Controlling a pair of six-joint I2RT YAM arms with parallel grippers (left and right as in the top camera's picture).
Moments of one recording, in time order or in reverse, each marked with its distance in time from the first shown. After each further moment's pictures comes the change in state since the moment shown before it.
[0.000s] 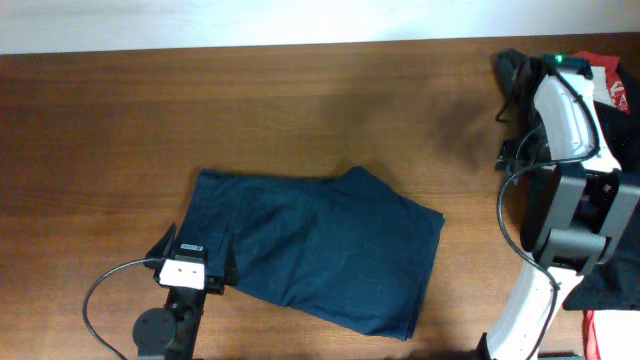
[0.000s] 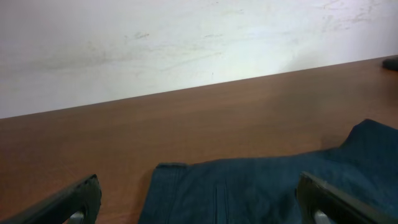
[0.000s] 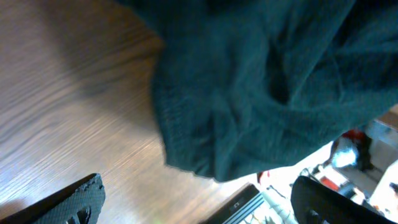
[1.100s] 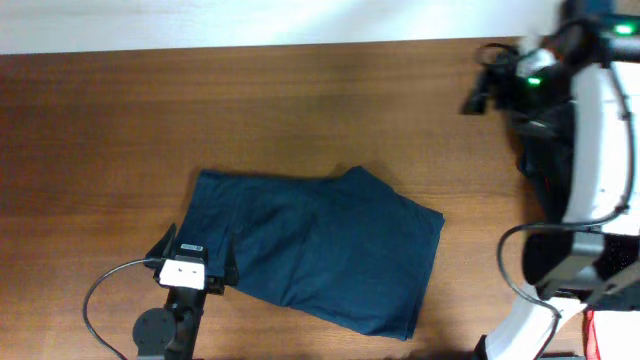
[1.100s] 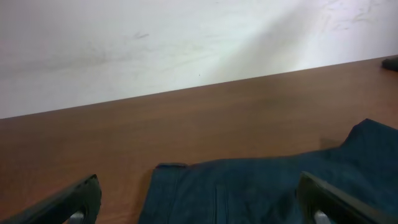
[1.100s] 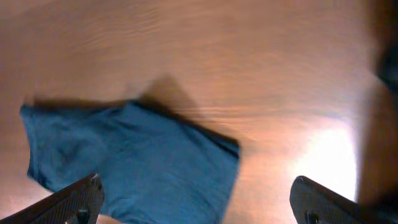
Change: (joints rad) left arm 0.000 0.000 0.000 0.001 0.001 0.000; right arm 0.110 -0.195 0.368 -0.060 -0.781 -0.315
